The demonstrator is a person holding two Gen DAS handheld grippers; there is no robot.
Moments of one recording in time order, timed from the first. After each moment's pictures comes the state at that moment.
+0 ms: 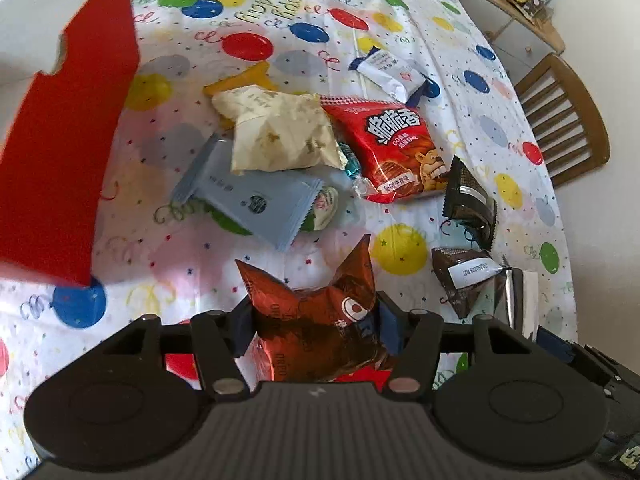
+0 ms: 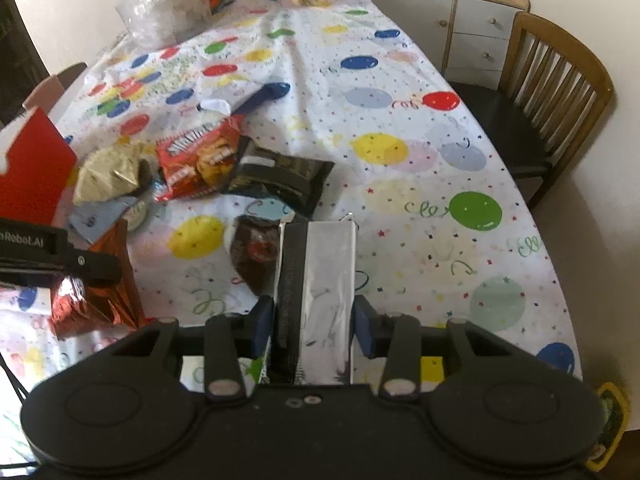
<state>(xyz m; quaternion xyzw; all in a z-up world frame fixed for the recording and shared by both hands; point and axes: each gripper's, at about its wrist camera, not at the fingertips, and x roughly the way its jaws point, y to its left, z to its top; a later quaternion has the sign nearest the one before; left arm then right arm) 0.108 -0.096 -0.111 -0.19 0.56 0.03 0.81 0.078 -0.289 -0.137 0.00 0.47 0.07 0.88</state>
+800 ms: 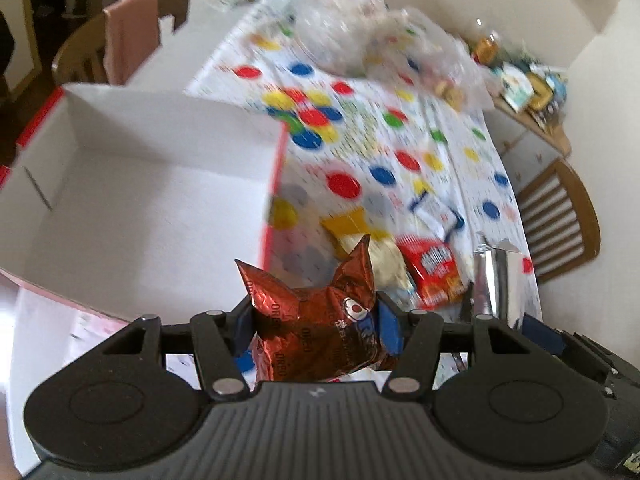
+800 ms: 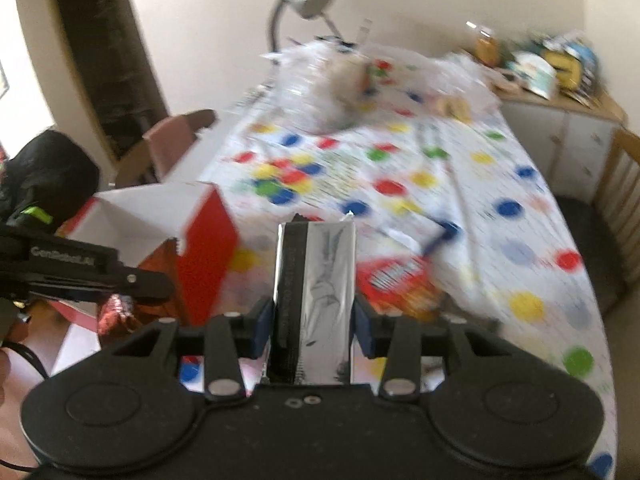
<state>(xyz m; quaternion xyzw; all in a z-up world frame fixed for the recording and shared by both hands) 0.053 0.020 0.002 -0.23 0.46 0.09 0.85 0.077 -0.147 -0.034 -0.03 0.37 0.24 0.90</state>
